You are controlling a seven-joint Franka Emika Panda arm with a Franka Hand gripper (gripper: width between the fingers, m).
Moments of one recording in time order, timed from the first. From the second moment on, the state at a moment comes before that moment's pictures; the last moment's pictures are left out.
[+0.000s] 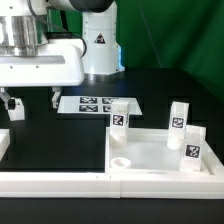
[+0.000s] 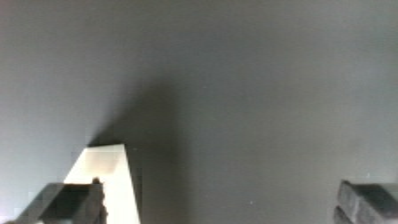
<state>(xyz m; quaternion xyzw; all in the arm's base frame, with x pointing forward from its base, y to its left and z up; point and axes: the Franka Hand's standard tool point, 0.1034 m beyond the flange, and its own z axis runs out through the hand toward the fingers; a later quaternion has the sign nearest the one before) 0.518 -0.172 0.066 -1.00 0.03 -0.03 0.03</state>
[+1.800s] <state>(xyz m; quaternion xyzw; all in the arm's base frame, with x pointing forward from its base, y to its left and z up) 0.447 -0.199 0.032 -0.92 -0.19 0.33 -0.03</state>
